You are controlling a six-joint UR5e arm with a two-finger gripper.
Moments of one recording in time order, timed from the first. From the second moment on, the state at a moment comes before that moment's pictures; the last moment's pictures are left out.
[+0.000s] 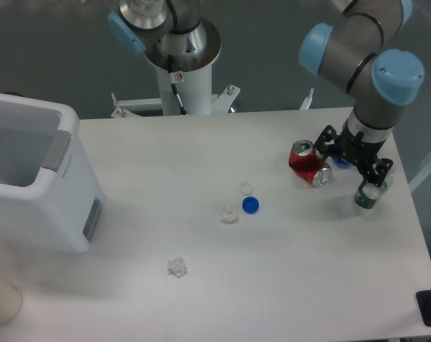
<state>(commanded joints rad) 2.82 -1.96 -1.52 -1.21 1.52 1.48</state>
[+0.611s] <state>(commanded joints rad) 2.80 -1.88 -1.61 -1.21 1.53 1.46</state>
